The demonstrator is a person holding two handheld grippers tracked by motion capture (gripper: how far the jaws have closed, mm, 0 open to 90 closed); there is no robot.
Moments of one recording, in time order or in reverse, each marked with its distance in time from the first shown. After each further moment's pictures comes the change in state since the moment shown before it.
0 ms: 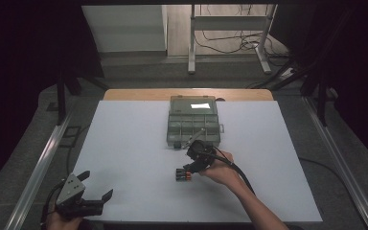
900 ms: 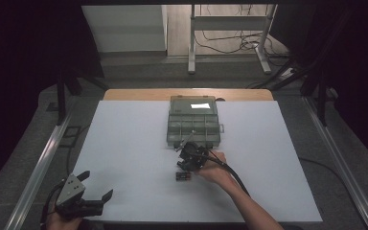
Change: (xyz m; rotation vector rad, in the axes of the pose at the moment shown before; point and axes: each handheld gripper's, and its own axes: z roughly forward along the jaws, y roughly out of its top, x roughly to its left) left arm -0.001 0.000 0.000 -0.001 0.004 0.009; right arm 0.002 0.008 0.024 0.027 0.030 -0.039
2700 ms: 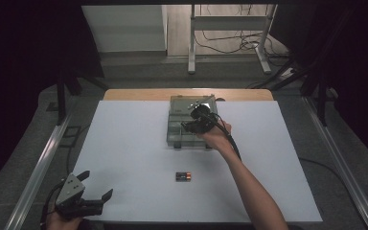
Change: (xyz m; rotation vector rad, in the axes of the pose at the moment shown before) left arm 0.001 0.000 0.000 -0.002 -0.002 -0.011; right arm -0.088 0.043 -0.042 -0.252 -0.065 0.199
